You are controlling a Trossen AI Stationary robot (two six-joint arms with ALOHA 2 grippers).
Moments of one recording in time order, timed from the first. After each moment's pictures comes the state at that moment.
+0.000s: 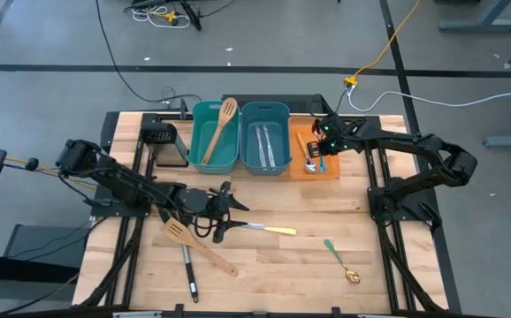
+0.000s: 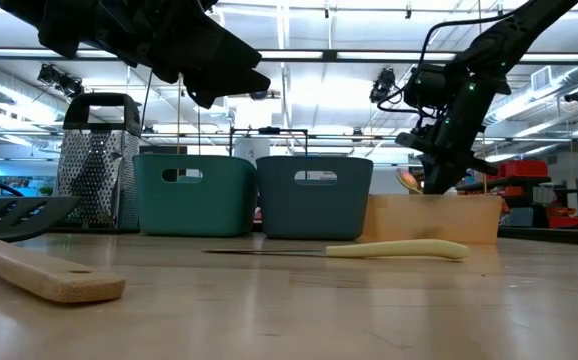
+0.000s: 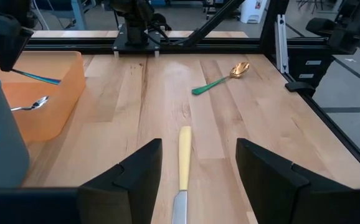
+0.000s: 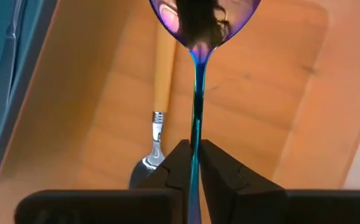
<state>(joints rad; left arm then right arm) -0.28 1.43 0.61 0.51 -0.19 -0.11 -0.66 1.35 0.76 -0.50 0.04 0.59</state>
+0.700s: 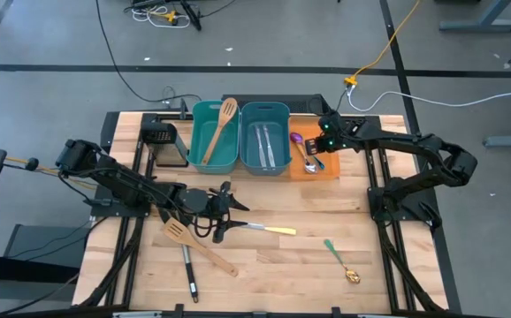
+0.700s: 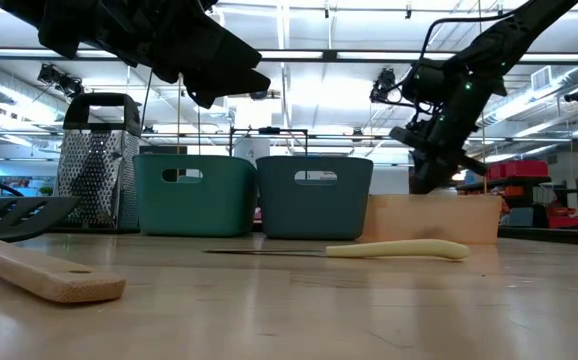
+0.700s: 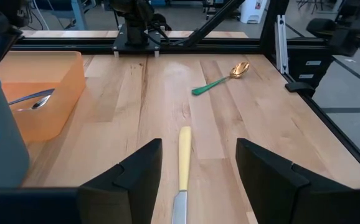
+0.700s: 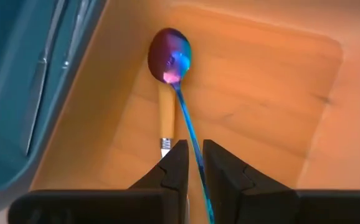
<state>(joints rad) -0.28 1.43 0.61 0.51 -0.19 -0.11 -0.65 1.35 0.76 -0.41 0.04 0.58</state>
